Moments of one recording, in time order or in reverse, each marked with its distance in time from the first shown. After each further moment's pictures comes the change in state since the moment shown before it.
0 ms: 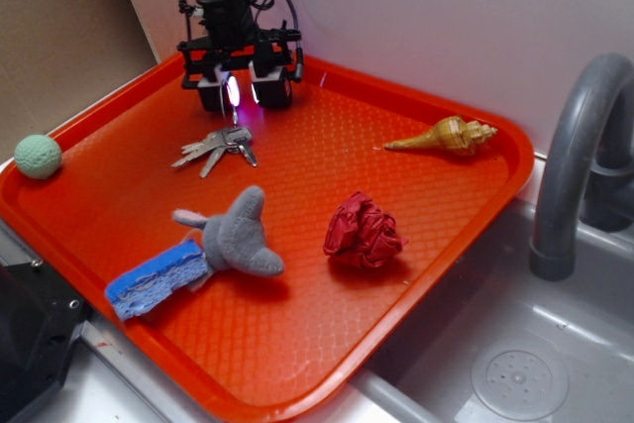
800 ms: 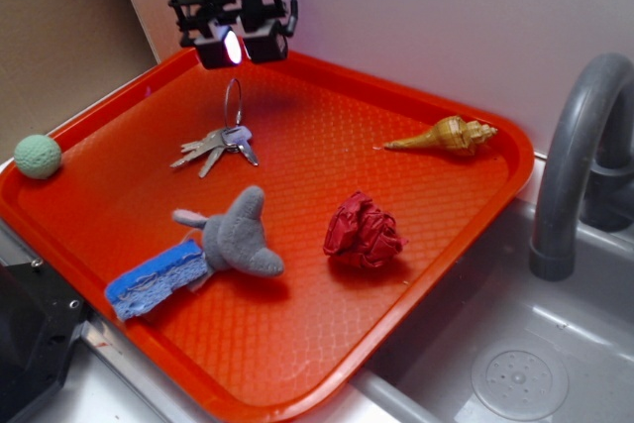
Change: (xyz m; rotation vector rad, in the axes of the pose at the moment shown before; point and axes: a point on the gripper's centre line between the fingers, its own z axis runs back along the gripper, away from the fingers) arm -0.002 -0.001 0.062 -0.107 -0.076 -0.104
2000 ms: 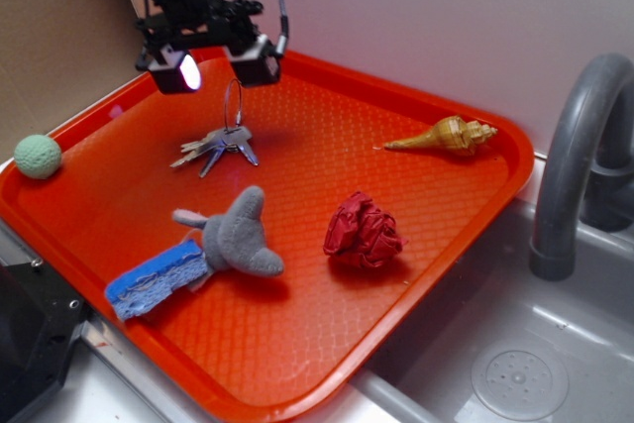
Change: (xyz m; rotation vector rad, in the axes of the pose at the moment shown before) arm -0.046 0.000 -0.013 0.012 -0.027 -0.048
